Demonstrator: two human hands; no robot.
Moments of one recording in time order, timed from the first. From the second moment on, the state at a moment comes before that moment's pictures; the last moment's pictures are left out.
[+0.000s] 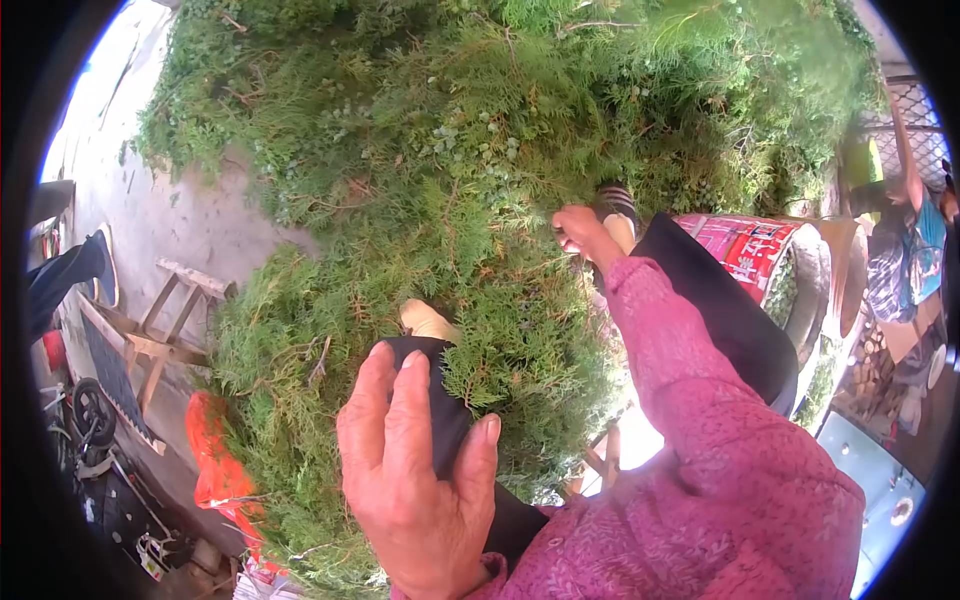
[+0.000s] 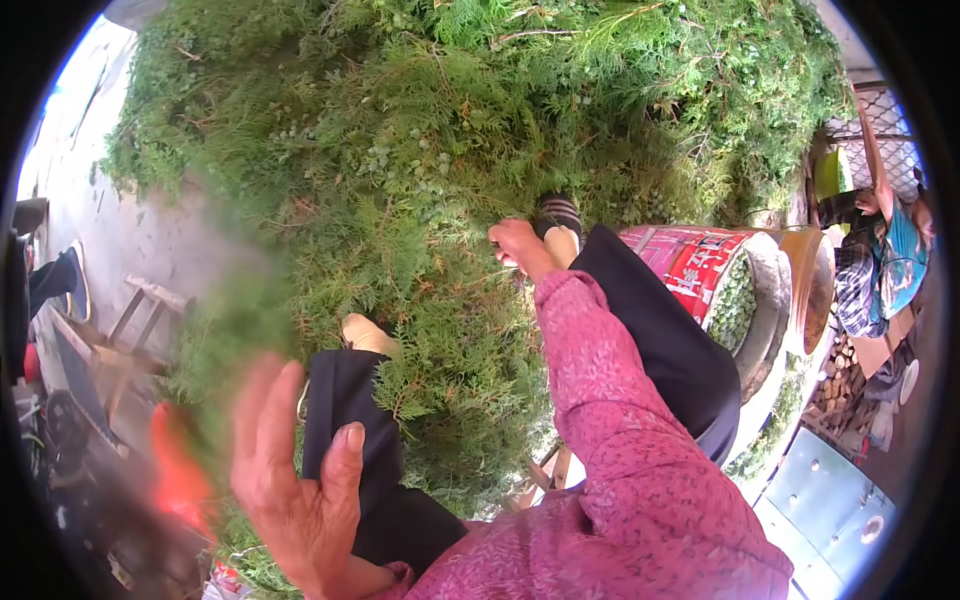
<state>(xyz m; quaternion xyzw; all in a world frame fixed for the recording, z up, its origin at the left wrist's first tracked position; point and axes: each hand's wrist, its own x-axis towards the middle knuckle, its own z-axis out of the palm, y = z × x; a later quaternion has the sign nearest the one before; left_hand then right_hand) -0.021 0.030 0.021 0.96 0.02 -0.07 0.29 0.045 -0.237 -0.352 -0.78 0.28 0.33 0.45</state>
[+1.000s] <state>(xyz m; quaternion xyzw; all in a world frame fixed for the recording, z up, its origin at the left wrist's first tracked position) -0.035 0.031 0.018 0.90 0.00 -0.05 0.43 0.116 -0.128 -0.129 -0.56 0.22 0.30 0.75</state>
